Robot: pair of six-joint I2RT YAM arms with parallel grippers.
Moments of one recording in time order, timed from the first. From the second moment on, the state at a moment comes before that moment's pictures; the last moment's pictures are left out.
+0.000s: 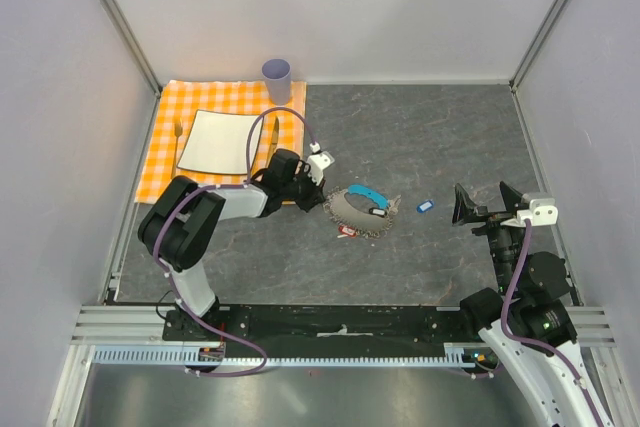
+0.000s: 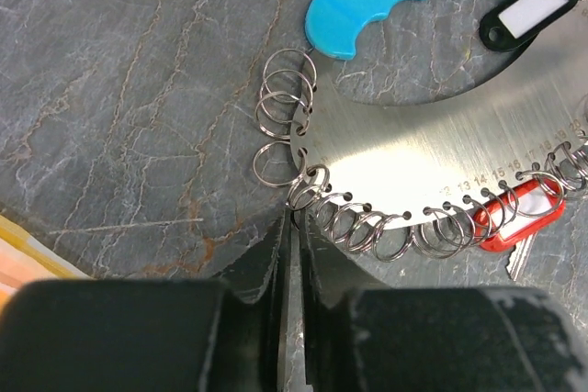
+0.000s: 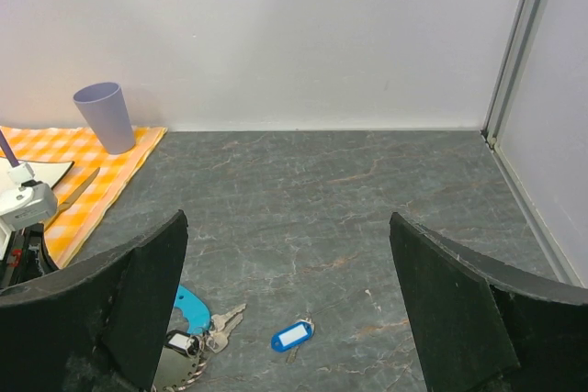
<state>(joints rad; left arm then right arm) -0.54 1.79 0.85 0.24 0.41 0.17 0.43 0.09 0.50 -0.20 0.33 0.02</state>
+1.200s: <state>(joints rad) -0.55 1.84 0.93 0.23 0.40 0.24 0.43 0.09 0.50 -0.19 0.31 0.02</state>
